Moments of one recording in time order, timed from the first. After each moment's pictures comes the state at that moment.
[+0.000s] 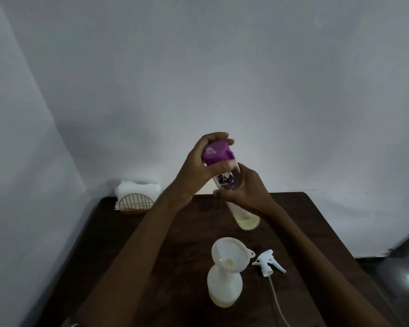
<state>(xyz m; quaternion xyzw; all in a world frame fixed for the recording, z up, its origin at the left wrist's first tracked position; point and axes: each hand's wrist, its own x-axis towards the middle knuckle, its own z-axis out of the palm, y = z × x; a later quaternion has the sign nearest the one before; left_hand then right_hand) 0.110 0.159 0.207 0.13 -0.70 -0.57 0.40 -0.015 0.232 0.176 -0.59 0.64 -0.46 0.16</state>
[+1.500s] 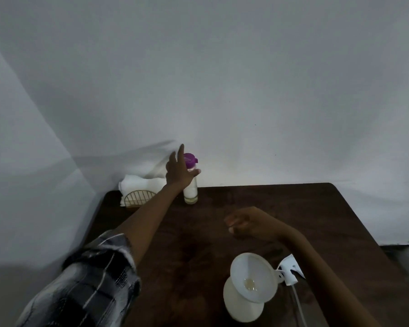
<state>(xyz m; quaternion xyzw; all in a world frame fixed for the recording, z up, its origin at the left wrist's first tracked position) 0.079 -0.035 0.051 0.52 -0.75 -0.30 0.26 -0.061 0.178 0.071 -0.63 0.64 -0.22 0.37</state>
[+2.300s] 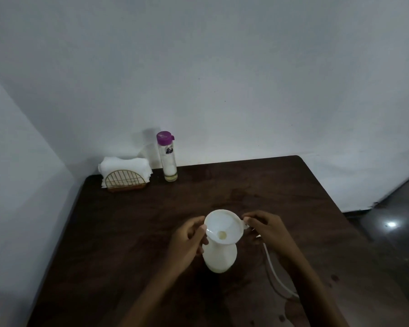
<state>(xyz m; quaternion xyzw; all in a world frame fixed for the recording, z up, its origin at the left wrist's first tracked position) 0.143 0.224 0.036 0.45 -0.66 -0.57 0.19 -0.037 0.315 0.048 -0.31 0.74 -0.48 0.35</state>
